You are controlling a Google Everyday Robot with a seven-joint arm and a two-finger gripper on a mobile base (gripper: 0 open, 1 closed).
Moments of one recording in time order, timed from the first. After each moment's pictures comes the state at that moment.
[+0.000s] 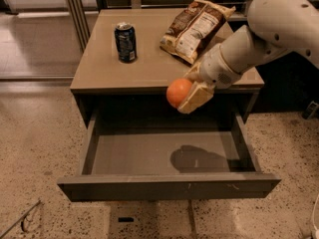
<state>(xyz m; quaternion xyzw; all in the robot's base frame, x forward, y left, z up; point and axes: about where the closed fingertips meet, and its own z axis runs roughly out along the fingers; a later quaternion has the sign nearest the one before) 0.566 -0.083 0.849 -0.64 0.70 0.15 0.28</state>
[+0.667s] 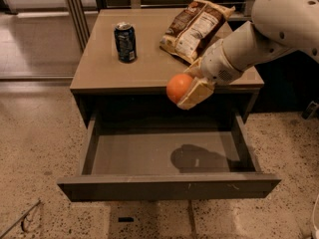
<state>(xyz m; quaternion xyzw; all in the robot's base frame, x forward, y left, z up) 0.574 -0.079 0.862 -0.63 0.70 0.15 0.31</state>
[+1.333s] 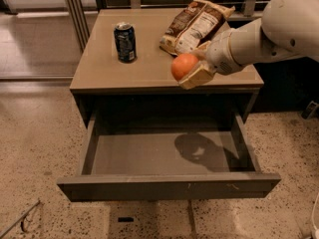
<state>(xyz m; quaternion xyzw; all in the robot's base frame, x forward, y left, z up) 0.627 -0.094 0.890 -0.56 0.71 0.08 0.42</state>
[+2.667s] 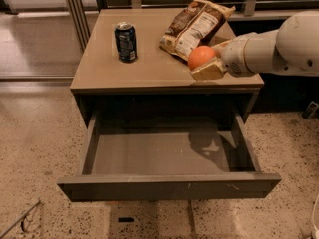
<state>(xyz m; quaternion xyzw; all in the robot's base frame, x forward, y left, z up) 0.646 -0.140 0.897 -0.43 0.76 0.05 0.48</state>
